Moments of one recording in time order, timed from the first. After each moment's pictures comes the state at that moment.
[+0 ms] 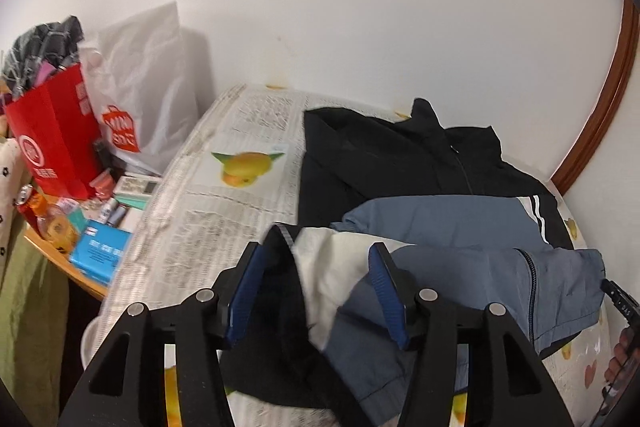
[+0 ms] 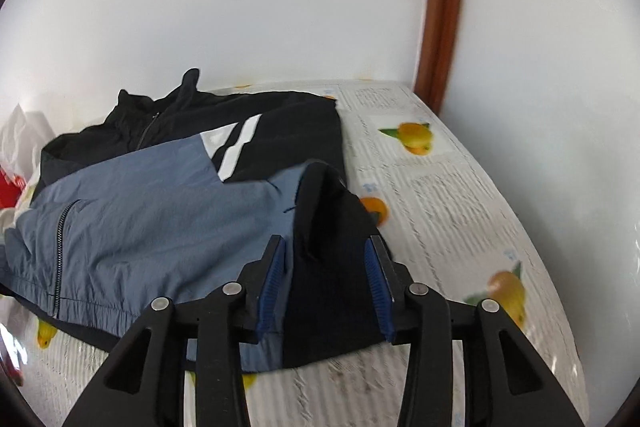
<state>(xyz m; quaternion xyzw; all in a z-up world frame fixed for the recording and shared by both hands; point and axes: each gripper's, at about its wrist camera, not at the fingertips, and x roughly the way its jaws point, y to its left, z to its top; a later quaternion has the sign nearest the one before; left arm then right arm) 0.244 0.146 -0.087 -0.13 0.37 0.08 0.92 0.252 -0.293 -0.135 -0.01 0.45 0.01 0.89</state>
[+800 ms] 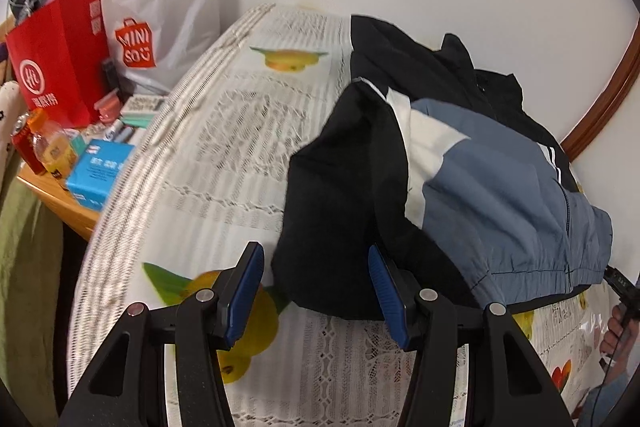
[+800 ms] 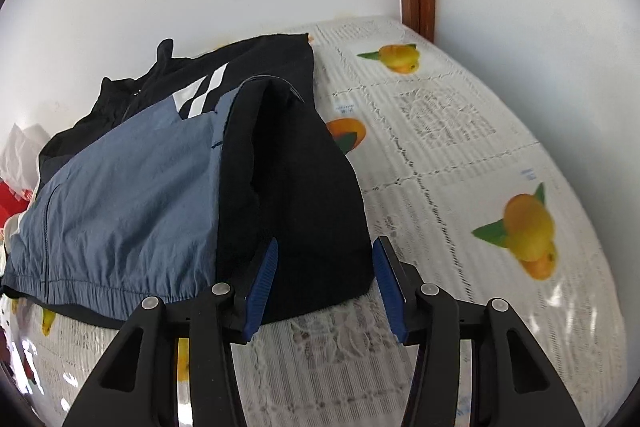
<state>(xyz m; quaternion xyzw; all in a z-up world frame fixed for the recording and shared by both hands) 0.215 0.174 -0.160 -0.17 0.45 0.07 0.87 0.248 -0.333 -0.190 0.06 0.51 0.03 0.86</state>
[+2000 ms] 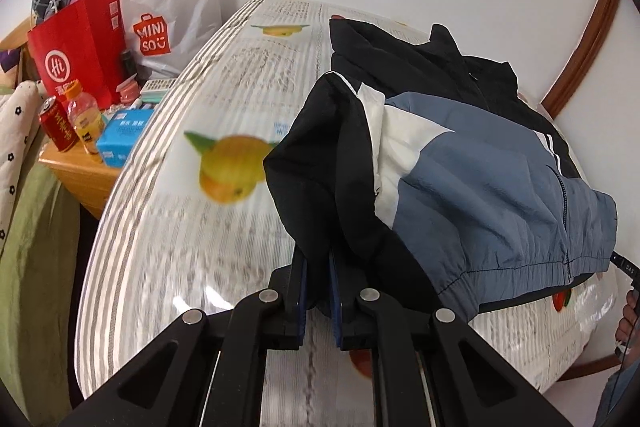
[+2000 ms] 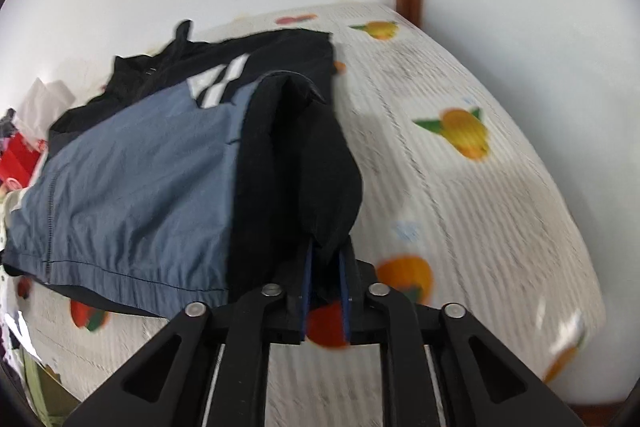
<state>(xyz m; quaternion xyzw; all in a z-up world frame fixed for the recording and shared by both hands) 0.106 0.138 -0.144 -0.13 0.46 0.06 0.87 0.141 -0.353 -0.161 0.02 0.53 0.02 0.84</state>
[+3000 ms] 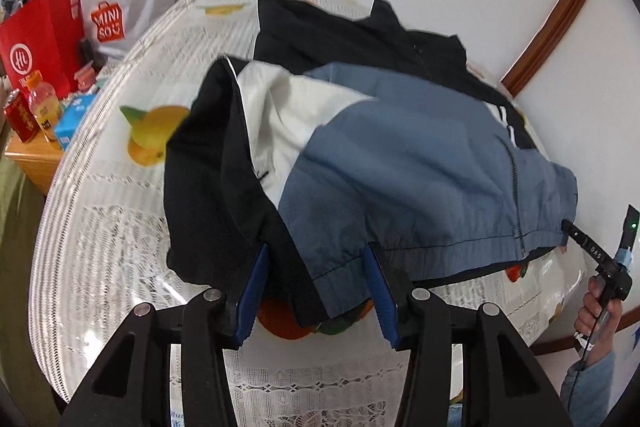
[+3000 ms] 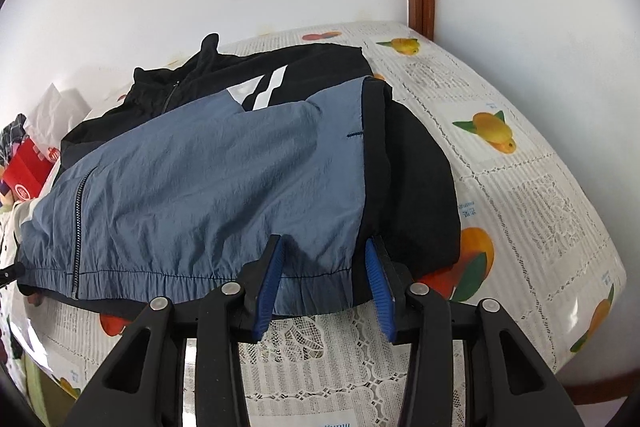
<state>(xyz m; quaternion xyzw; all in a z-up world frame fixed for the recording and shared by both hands) 0.104 0.095 -0.145 -0.15 0.48 -0.01 0.86 0.119 -0.299 -0.160 0.03 0.49 0.04 0.87</state>
